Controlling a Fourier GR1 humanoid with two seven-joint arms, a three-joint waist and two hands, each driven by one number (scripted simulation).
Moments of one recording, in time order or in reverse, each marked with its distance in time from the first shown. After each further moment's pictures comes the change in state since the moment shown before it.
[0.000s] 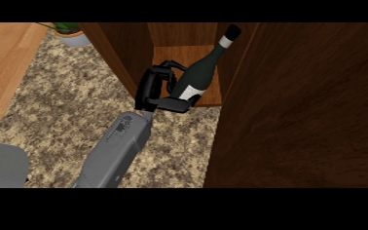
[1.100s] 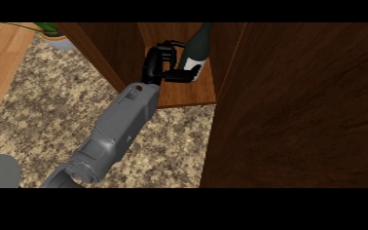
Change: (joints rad) left arm -0.376 0.000 0.041 0.525 0.158 0.096 -0.039; right arm 0.055 0.000 0.004 0.005 -0.033 0.041 -0.114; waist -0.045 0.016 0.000
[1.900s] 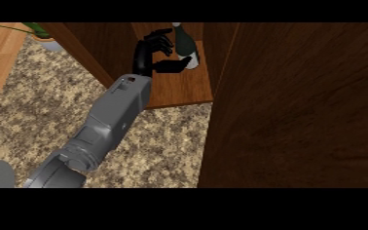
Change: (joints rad) left arm -0.112 0.036 0.065 0.188 -0.005 0.052 -0.074; right arm 0.042 0.001 0.012 0.005 -0.019 0.030 -0.070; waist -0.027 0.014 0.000
